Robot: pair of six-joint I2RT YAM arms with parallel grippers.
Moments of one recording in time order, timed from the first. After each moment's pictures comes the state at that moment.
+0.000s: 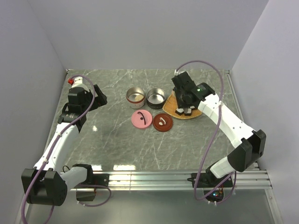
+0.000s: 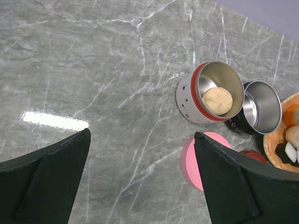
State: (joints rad) left arm -0.08 1.08 0.87 -0.25 -0.02 -0.44; right arm 0.57 1.49 1.45 -1.00 0.36 0.25
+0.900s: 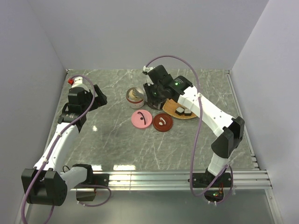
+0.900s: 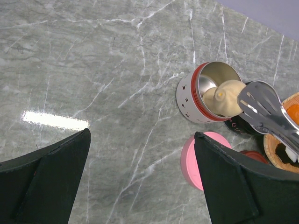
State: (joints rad) left arm -0.08 1.08 0.87 -0.25 -0.02 -0.44; right arm 0.74 1.74 1.82 -0.95 0.04 0.24
